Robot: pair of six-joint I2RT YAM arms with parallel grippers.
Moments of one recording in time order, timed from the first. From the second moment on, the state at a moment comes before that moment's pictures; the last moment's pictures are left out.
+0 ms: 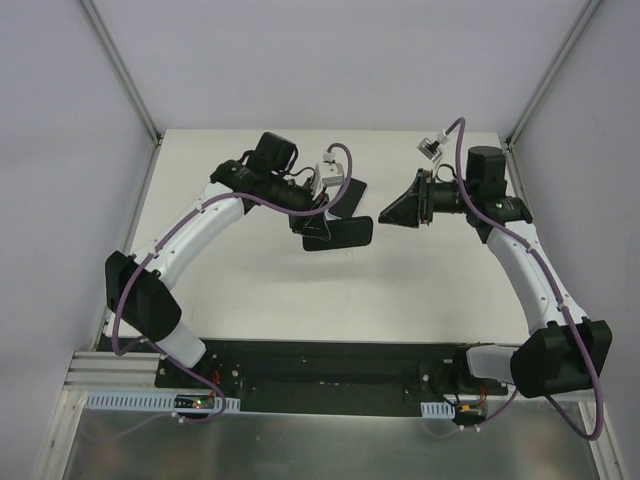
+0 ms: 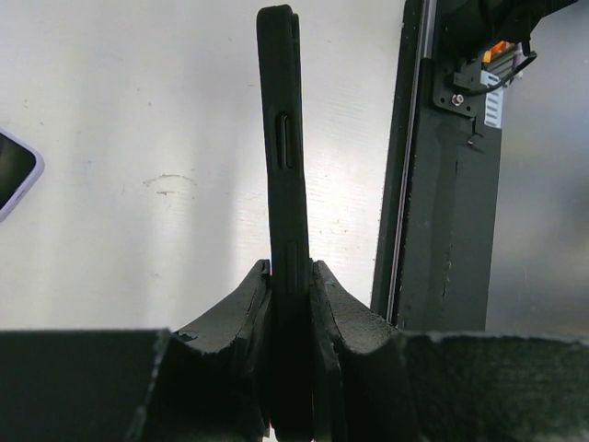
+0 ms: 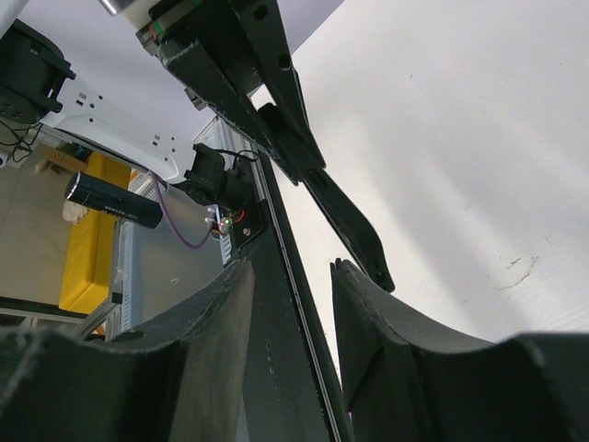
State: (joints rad) left arm -0.57 1.59 1.54 -0.83 0.82 0.39; right arm 0.18 1.28 1.17 -0.43 -1.20 0.19
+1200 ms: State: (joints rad) left arm -0.56 1.58 1.54 -0.79 0.91 0.32; right arm 0.25 1.27 1.21 -0.63 -1.10 0.04
